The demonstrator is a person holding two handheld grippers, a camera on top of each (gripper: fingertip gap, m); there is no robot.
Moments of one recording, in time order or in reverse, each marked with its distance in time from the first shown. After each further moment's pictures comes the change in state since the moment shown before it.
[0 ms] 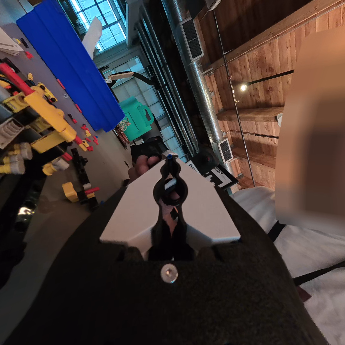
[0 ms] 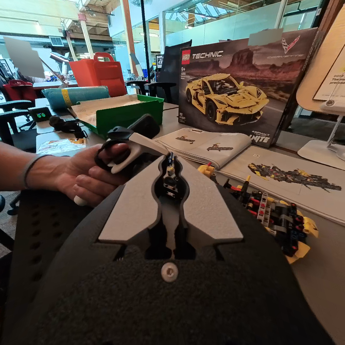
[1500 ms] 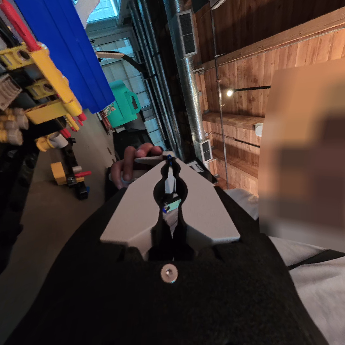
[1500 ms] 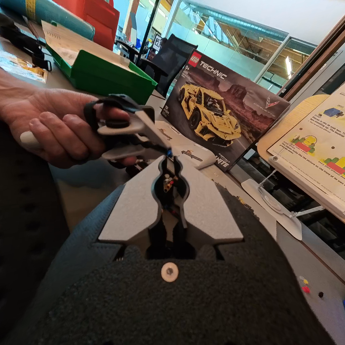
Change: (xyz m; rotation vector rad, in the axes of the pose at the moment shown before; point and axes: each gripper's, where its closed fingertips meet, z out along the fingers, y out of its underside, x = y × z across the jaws) left arm -0.002 0.009 -0.002 -0.043 0.057 -0.168; right arm -0.003 0.010 -0.007 -0.034 0.074 -0.516
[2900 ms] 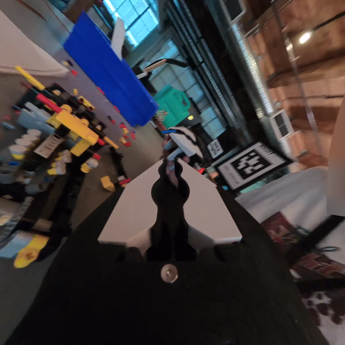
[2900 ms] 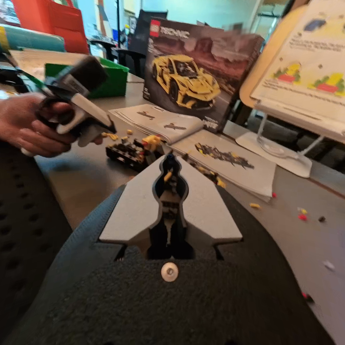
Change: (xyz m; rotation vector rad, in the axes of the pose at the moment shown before) left arm -0.014 -0.005 -0.009 -0.049 -0.303 0.411; right arm 0.063 0.038 -0.049 -0.106 0.041 0.314
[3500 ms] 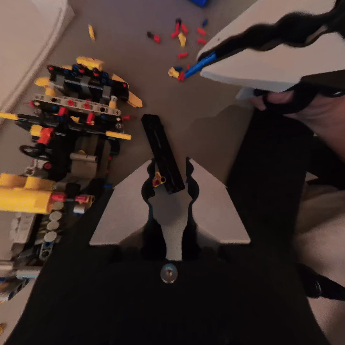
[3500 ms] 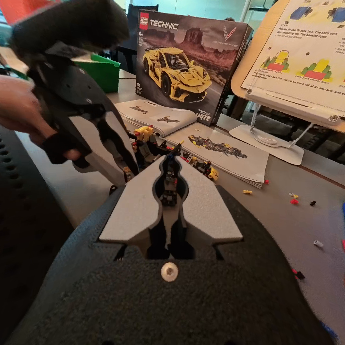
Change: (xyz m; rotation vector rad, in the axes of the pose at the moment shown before) left arm -0.058 0.059 0.061 -0.671 -0.604 0.548; right arm 0.010 0.013 -0.014 -0.007 0.031 0.024
